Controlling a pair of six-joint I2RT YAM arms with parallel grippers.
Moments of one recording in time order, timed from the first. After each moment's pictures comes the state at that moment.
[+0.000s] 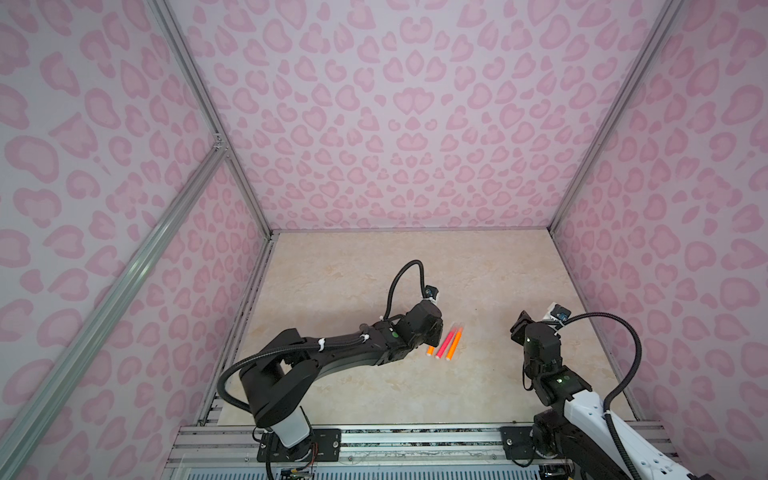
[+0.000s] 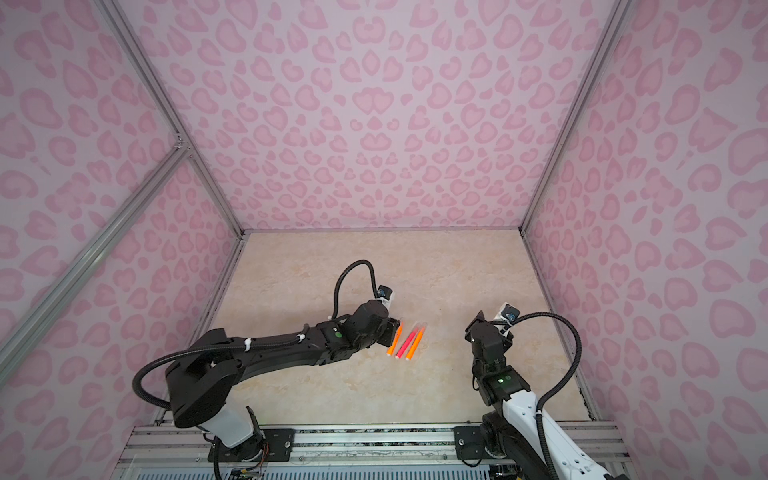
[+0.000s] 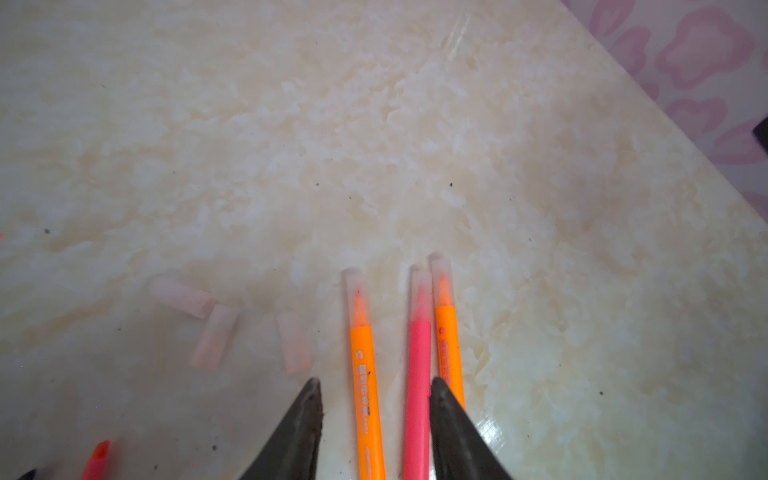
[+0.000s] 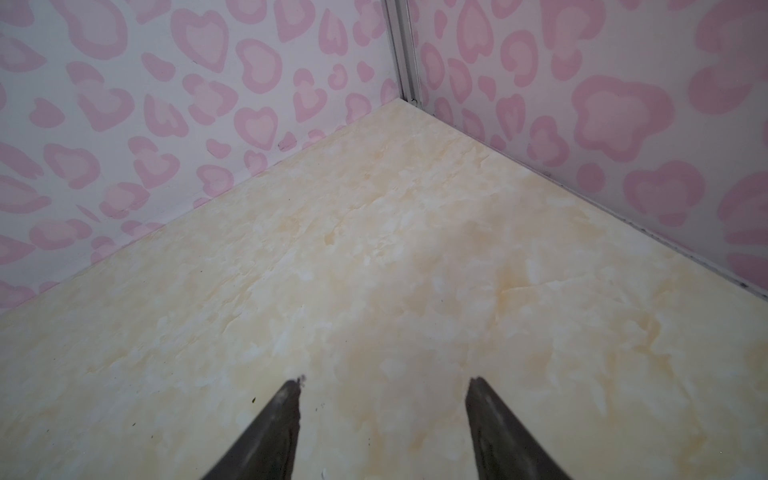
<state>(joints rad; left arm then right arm) -1.00 1.58 0.94 -0.04 -0.28 -0.45 0.32 0.71 0.23 0.03 0.63 0.59</state>
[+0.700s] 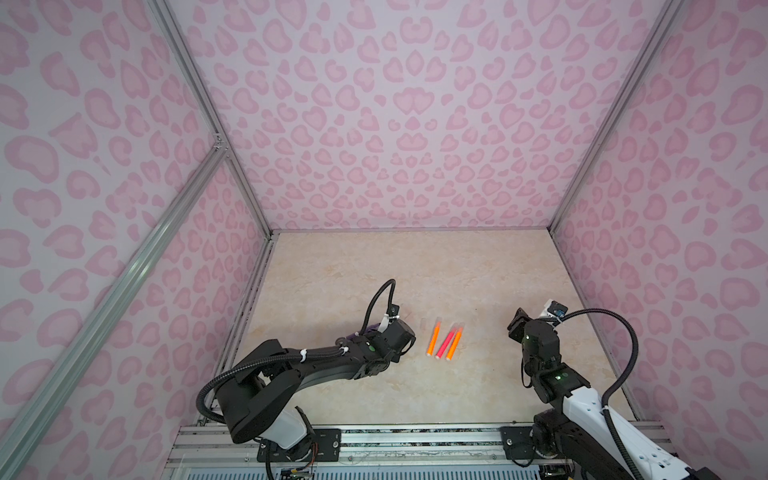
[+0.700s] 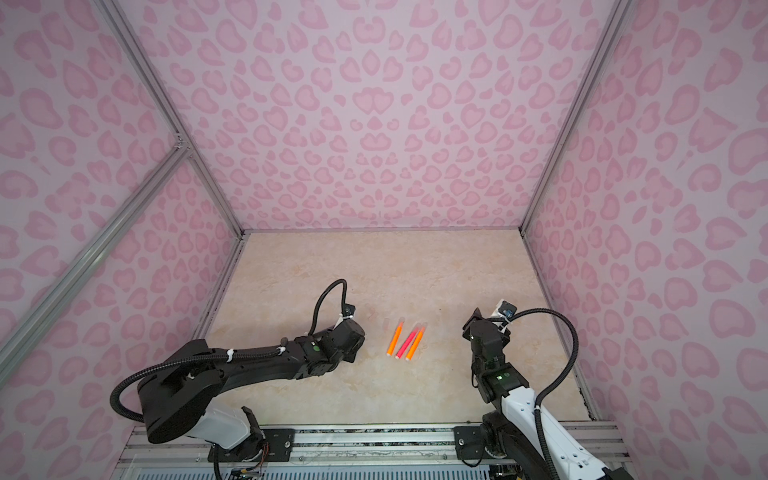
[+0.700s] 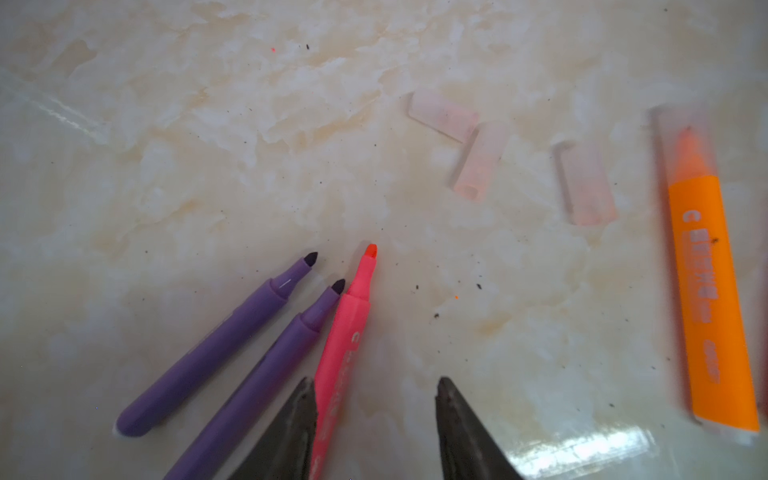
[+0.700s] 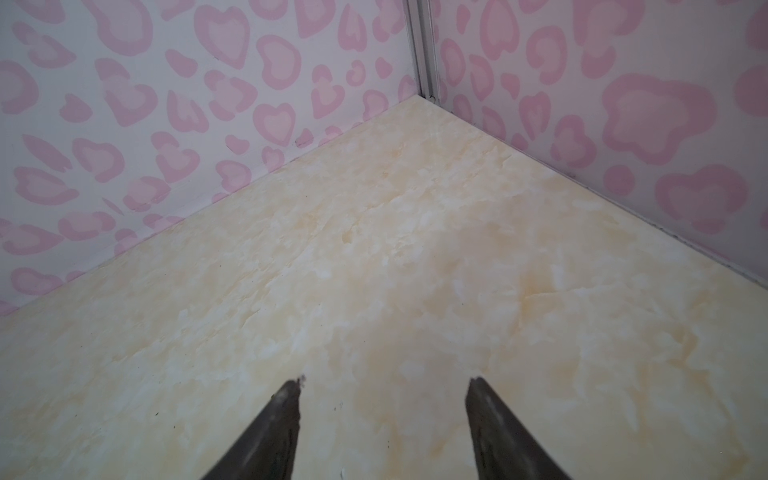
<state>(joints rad) -0.93 1.54 0.72 -0.21 -0.49 -0.48 0.32 0.76 0.26 0.06 0.59 0.58</state>
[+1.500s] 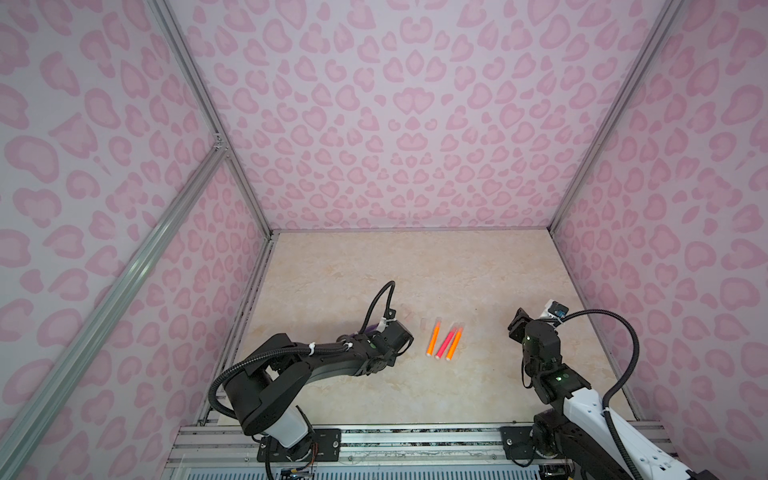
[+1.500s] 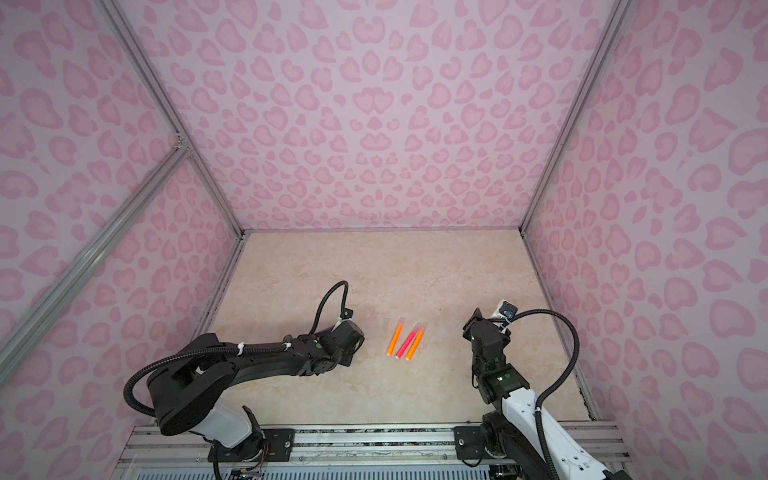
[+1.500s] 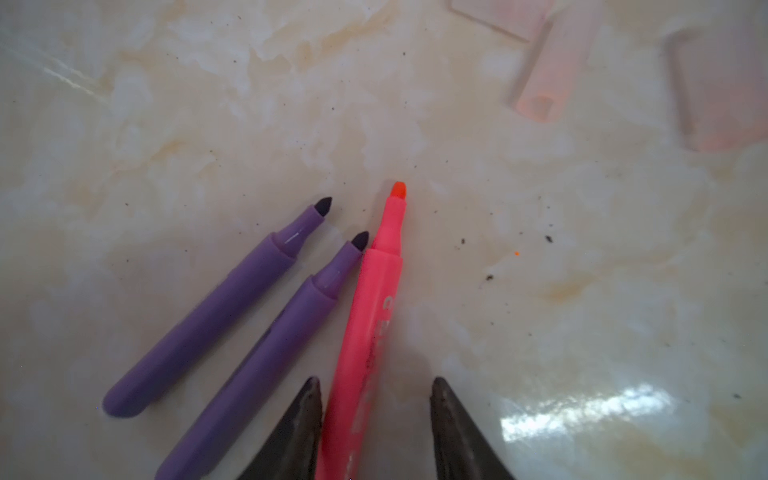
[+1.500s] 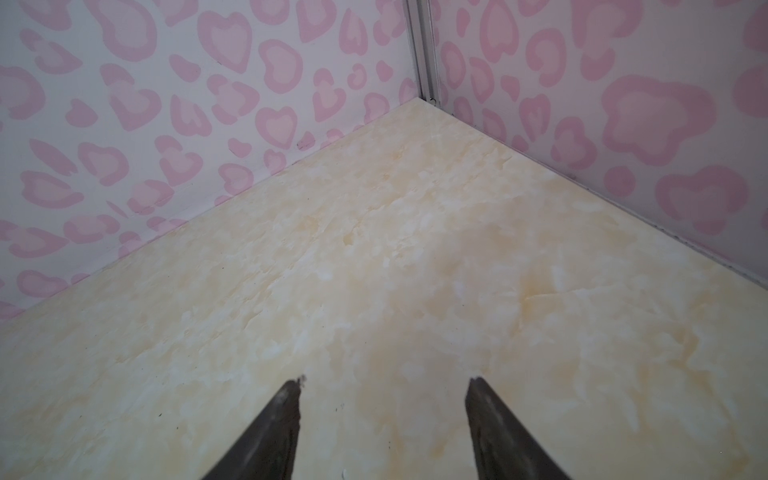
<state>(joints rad) -0.90 1.58 0.71 -0.26 -0.44 -0.48 0.32 0.75 0.25 0.06 0.59 0.58</state>
